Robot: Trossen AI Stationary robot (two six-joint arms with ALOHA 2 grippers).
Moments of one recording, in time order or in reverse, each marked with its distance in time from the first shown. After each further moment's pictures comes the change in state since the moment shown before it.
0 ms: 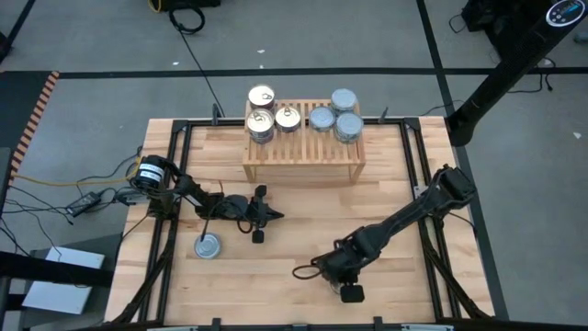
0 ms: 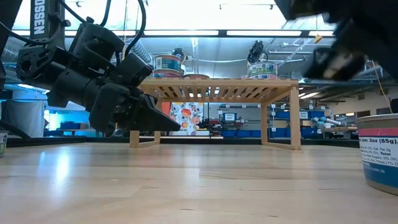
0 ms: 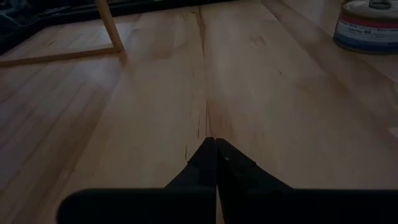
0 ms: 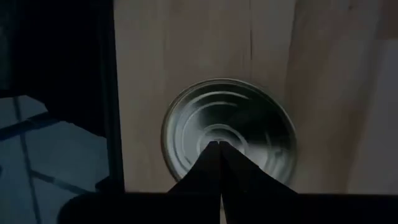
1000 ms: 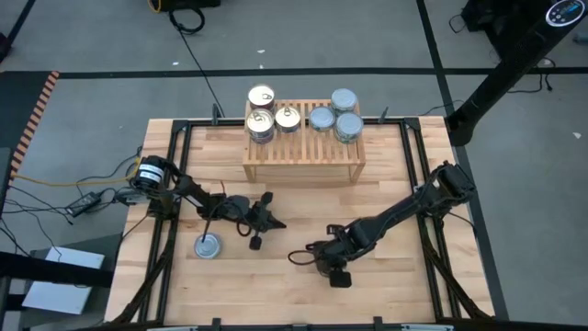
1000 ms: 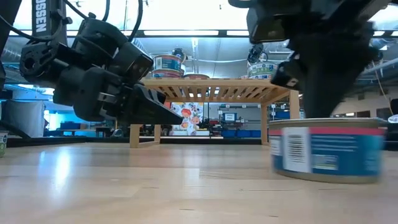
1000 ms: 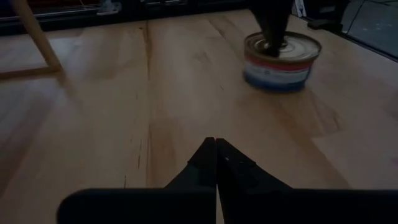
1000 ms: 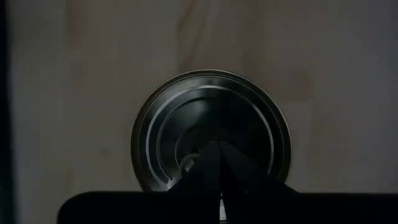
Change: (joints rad) left arm -0.013 0.000 0.035 -0.006 0.188 0.000; right arm -0.071 -0.003 -0.082 0.106 0.257 -0.063
